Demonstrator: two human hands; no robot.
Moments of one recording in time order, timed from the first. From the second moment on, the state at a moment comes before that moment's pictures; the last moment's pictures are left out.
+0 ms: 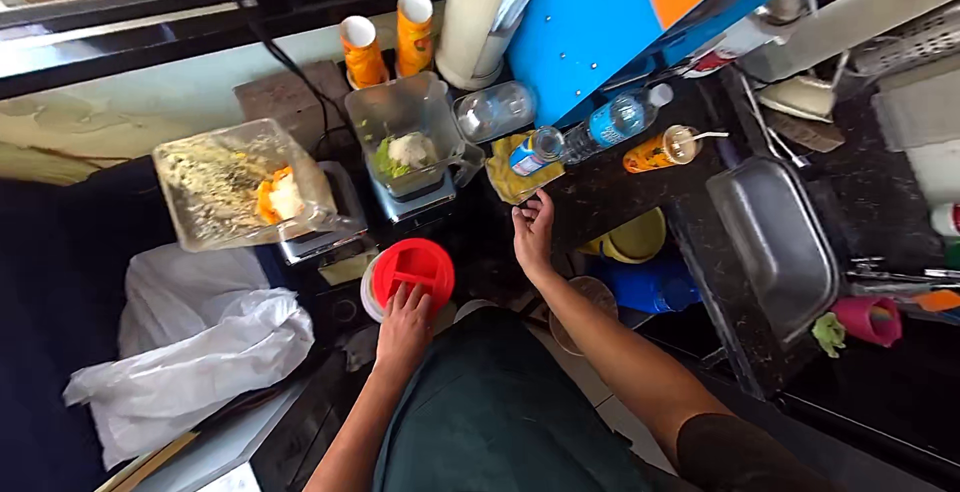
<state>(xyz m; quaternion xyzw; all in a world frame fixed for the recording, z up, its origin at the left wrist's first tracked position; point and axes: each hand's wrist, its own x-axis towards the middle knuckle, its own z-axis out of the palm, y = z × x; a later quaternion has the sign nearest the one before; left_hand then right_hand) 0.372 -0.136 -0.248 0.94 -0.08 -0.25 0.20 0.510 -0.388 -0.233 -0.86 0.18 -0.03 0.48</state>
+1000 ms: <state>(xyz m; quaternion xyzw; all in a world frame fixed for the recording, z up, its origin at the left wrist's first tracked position) 0.295 -0.009 -0.195 0.95 0.22 0.05 0.22 0.664 -0.378 -0.068 -0.84 -0.29 0.01 0.46</state>
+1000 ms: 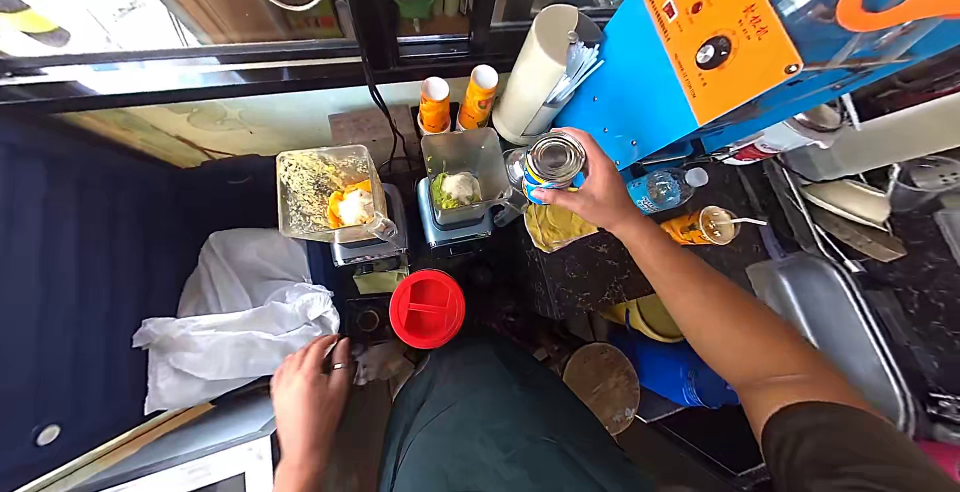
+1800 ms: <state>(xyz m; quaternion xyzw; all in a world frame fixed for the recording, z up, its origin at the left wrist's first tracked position) 0.228 0.046 -0.192 0.92 0.36 0.01 0.14 0.707 -0.351 -0.028 -0.92 -0.35 0.11 0.14</state>
